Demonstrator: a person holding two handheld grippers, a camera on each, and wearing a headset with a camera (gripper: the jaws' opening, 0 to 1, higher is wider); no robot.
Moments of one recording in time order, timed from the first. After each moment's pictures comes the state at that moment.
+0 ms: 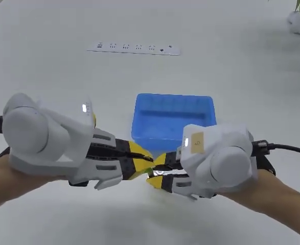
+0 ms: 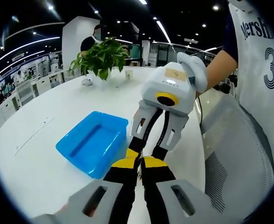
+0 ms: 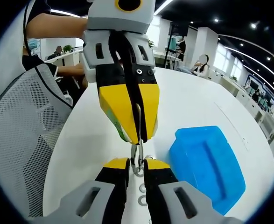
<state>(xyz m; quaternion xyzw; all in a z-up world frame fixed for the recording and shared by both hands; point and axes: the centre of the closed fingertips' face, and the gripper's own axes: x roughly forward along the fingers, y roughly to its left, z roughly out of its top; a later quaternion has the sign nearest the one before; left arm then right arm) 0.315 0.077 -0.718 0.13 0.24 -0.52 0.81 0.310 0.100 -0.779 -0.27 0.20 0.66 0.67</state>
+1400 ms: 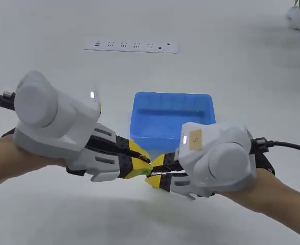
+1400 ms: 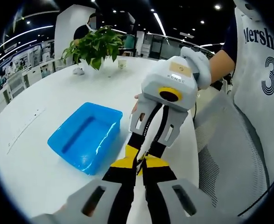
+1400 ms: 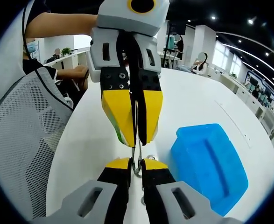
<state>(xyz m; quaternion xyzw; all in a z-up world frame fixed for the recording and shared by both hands) 0.308 0.076 -0.725 0.13 0.30 -0.55 0.77 0.306 0.100 -0.778 -0.26 0.21 0.66 0.67</state>
